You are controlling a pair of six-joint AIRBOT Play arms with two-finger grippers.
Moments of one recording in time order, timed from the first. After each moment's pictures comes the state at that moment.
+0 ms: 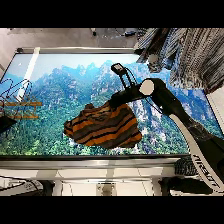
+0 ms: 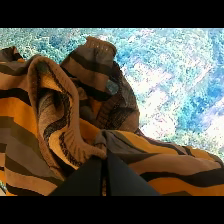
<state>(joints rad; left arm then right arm) 0.84 -1.40 1.05 -2.20 1.14 2.29 0.44 -1.47 1.47 -1.12 1.03 1.12</state>
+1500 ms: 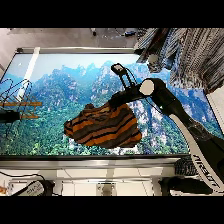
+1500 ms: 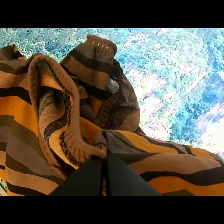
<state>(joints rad) 0.59 -1.18 1.05 -1.93 1.07 2.38 0.44 -1.47 1.47 -1.12 1.03 1.12</state>
